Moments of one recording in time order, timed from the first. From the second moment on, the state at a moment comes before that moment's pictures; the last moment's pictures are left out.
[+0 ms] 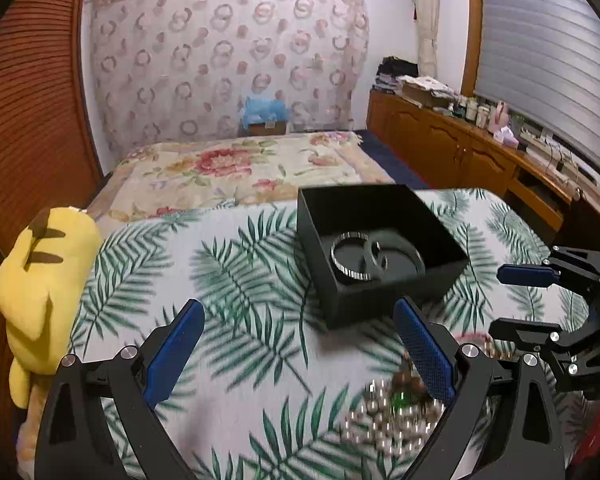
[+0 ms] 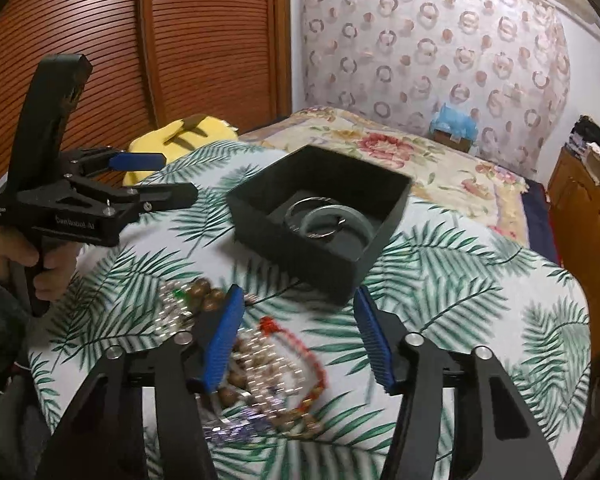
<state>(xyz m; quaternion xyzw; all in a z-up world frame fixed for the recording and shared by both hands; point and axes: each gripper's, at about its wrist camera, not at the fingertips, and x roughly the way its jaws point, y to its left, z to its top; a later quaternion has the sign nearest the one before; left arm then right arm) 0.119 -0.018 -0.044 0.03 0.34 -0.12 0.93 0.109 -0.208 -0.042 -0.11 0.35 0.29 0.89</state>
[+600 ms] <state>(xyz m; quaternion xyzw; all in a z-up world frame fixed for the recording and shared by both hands) 0.067 0.018 -0.058 0.02 0.35 -0.10 0.93 0.098 -0.135 -0.069 -0.16 0.38 0.33 0.85</state>
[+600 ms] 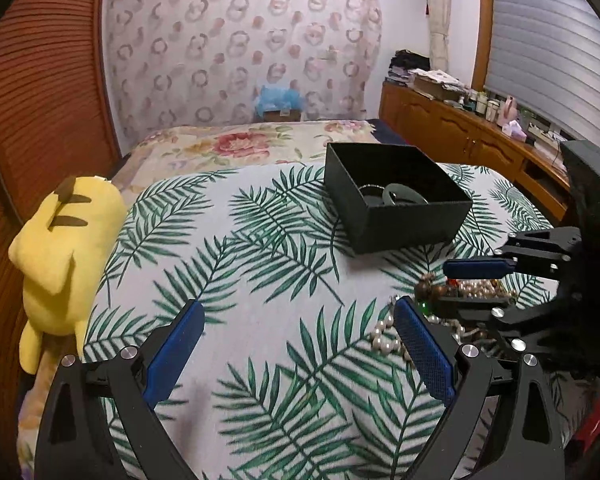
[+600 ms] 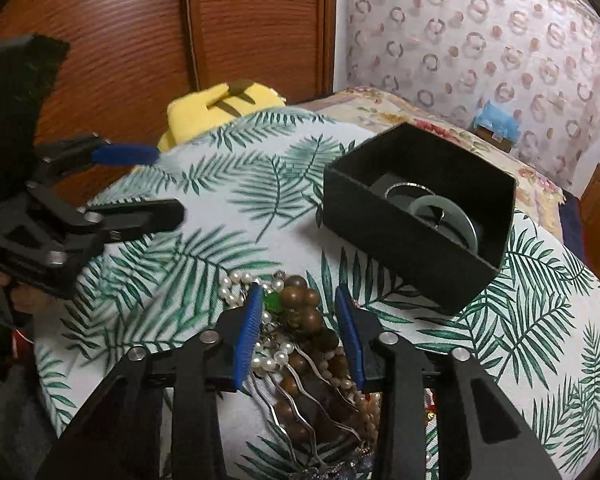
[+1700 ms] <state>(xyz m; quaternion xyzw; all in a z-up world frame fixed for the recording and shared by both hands) 0.044 -0.036 -0.071 0.03 0.37 -0.17 0.91 0.053 -0.245 0.031 -0.12 0.27 0.25 0.92</state>
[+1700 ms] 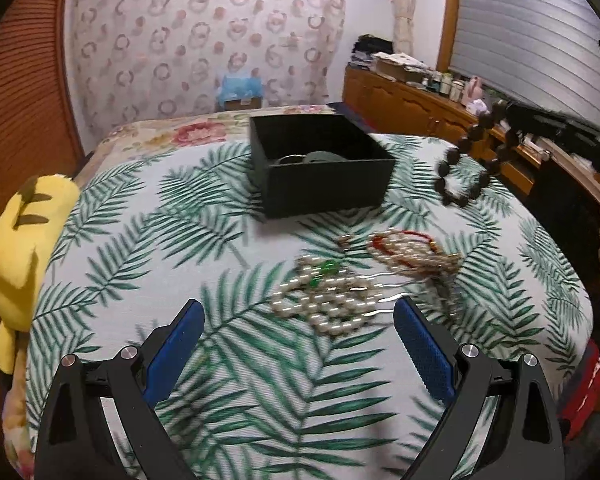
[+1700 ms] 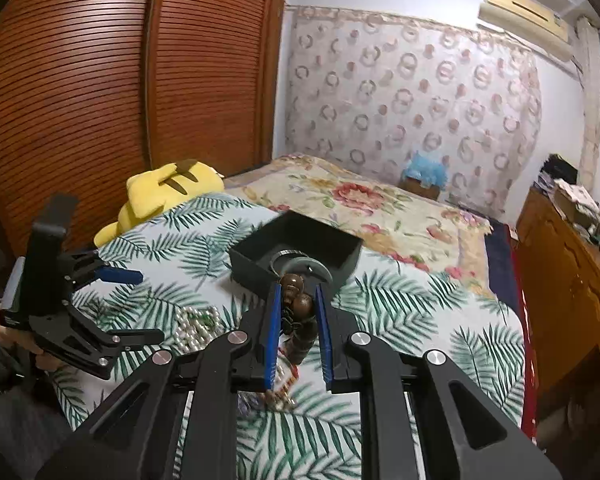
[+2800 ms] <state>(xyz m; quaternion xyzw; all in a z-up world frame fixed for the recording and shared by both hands) 0.093 -0.024 -0.101 0.08 0.42 -0.18 0.89 0.050 -0.274 -0.017 -0.08 0.31 0.23 0.92</state>
